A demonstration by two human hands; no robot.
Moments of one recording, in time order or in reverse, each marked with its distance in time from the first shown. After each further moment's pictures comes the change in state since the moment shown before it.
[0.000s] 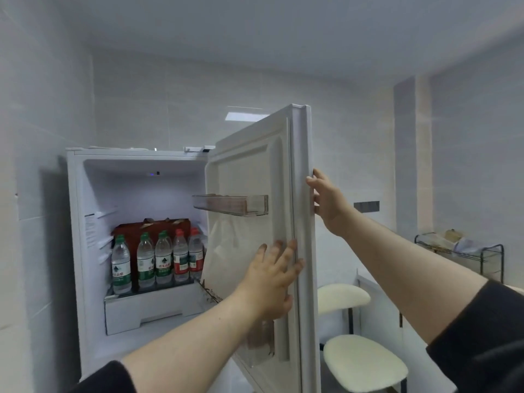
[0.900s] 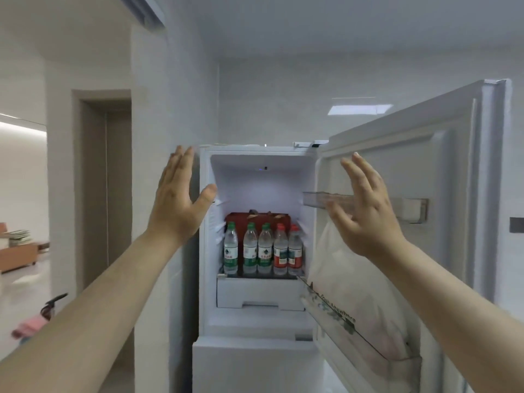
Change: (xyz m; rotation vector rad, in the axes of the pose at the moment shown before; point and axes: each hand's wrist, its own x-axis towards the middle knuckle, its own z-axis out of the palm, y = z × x) left_hand -0.193 -0.259 -0.091 -0.259 0.727 -0.744; right_hand -0.003 0.027 0.158 -0.710 0.038 -0.754
